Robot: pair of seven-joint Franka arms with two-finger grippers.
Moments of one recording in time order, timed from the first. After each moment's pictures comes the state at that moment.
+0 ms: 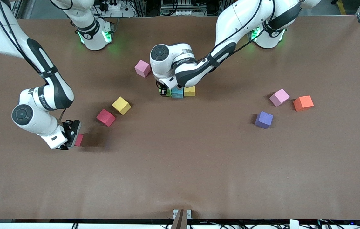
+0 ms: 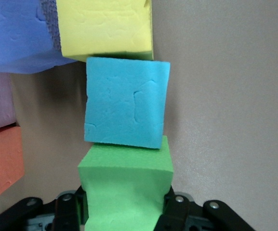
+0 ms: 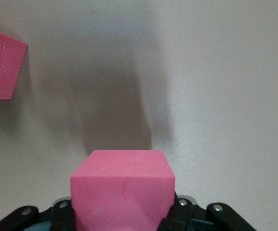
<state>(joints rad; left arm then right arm) -0.53 0.87 -0.64 -1.50 0.48 2.21 -2.81 -0.36 0.56 0.38 -1.89 -0.33 2.41 -1.18</state>
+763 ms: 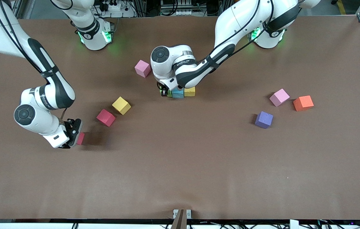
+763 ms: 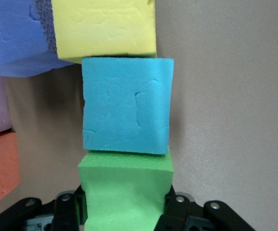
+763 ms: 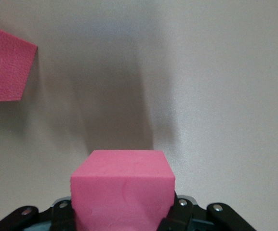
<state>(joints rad) -0.53 0.89 -0.63 -1.51 0.49 2.22 -2.81 -0.36 0.55 0.38 -1.90 -0.33 2.39 -1.18</state>
